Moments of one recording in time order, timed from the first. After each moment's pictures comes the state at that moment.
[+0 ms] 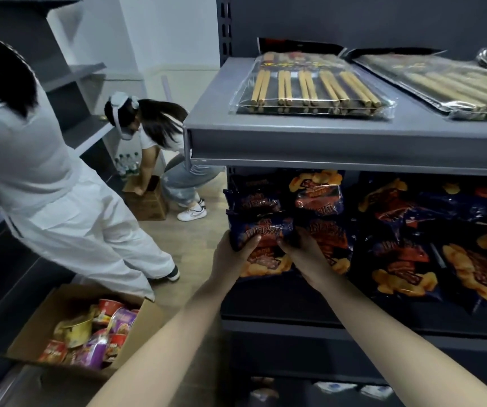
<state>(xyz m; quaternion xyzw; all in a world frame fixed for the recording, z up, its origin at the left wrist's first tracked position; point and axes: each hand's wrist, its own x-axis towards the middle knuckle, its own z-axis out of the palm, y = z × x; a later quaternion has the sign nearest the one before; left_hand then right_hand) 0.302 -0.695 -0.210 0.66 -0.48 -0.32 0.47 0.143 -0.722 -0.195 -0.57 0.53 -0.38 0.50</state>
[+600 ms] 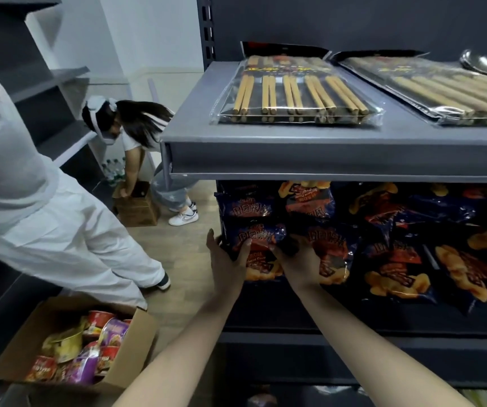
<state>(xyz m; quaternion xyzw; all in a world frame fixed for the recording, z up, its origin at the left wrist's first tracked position) 0.282 -0.699 -0.219 0.66 -0.43 -0.30 0.54 0.149 -0.713 -0.195 -0.56 0.66 -0.39 0.31</state>
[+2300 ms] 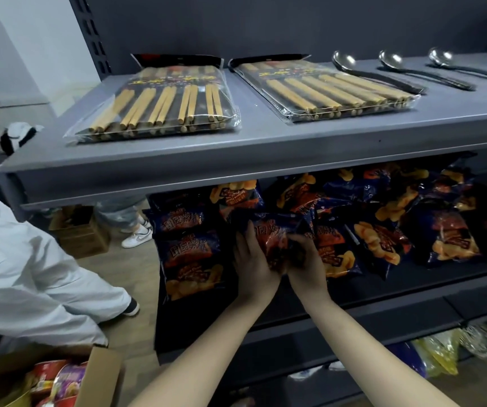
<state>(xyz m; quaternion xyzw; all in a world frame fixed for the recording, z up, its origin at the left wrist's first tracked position) 0.139 -0.686 -0.195 0.60 -0.67 -0.24 0.37 0.043 -0.667 -0.187 -0.48 0.60 -0.53 0.34</state>
